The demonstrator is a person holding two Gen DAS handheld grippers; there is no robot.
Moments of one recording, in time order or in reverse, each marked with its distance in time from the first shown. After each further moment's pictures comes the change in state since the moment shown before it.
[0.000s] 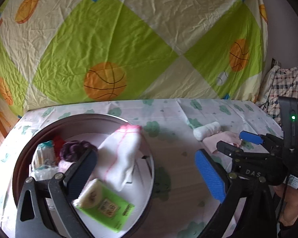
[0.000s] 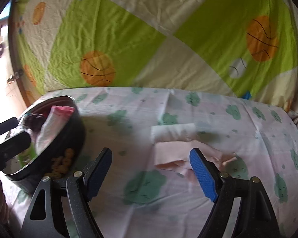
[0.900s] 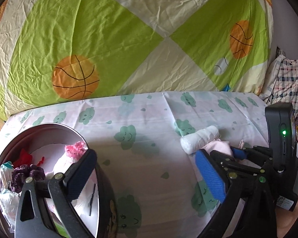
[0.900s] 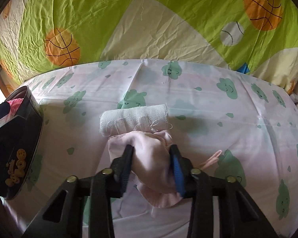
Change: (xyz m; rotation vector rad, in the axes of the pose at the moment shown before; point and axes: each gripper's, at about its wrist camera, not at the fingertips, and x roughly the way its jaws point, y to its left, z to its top) left arm 0.075 -0.046 0.029 0.024 0.092 -0.010; right arm 0.063 -0.042 0.011 0.035 0.182 -0.035
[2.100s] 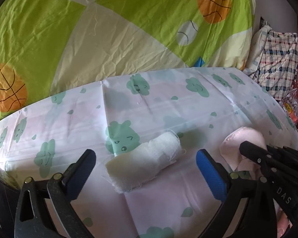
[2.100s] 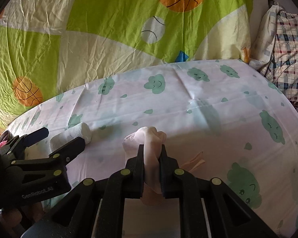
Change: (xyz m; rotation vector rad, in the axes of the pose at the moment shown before) left arm 0.099 -0.097 0.018 0.139 0.144 -0.164; right arm -0.027 -0.096 -0.018 0.277 -0.070 -0.105
